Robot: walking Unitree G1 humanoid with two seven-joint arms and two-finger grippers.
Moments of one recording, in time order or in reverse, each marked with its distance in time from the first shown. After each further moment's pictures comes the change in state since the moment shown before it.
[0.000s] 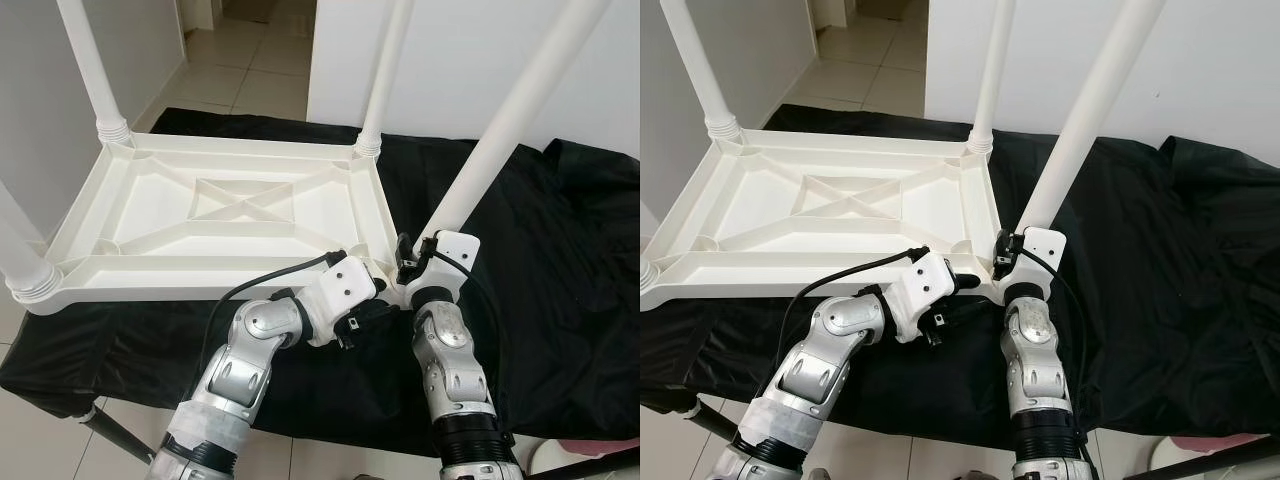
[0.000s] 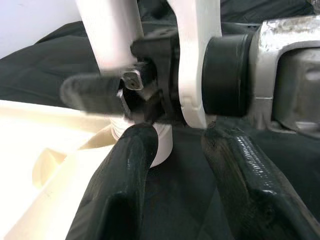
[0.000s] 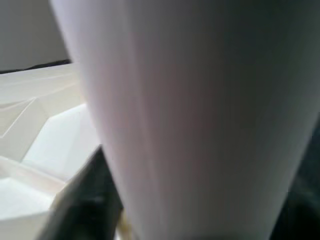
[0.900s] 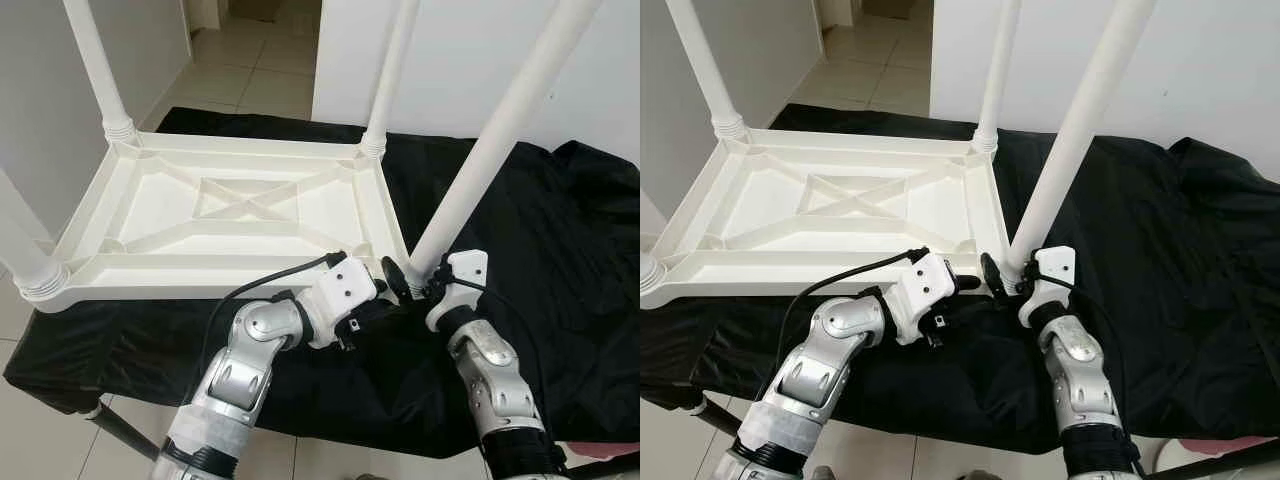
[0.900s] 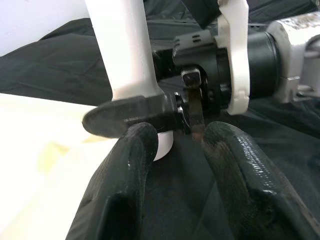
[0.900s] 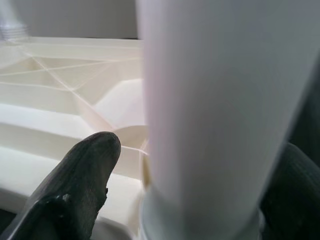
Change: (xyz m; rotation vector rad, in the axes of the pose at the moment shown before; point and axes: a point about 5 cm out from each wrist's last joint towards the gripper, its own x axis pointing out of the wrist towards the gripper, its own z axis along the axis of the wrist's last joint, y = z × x) left arm -0.001 -0.002 0.001 -0.014 0.000 0.005; right arm -0.004 -0.042 -0.004 -0.165 0.021 0.455
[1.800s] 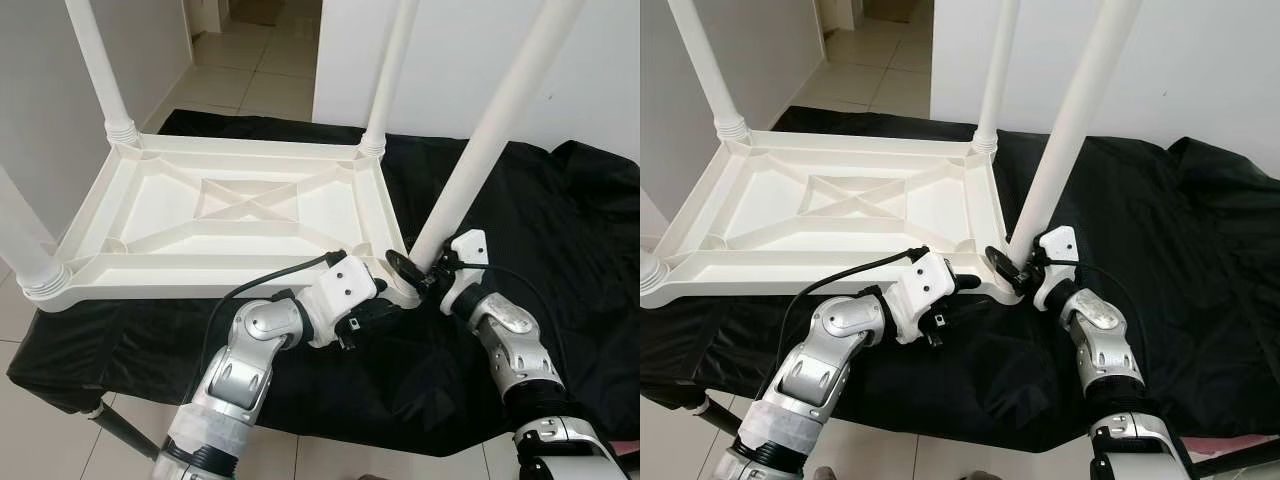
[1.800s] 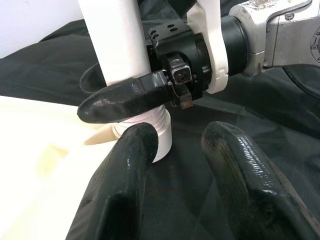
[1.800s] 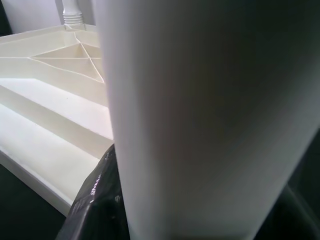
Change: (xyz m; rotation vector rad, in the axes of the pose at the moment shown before) left arm 0.001 0.001 0.002 0.005 -0.001 0.001; right arm 0.016 -0.023 0.002 -0.077 0.035 0.219
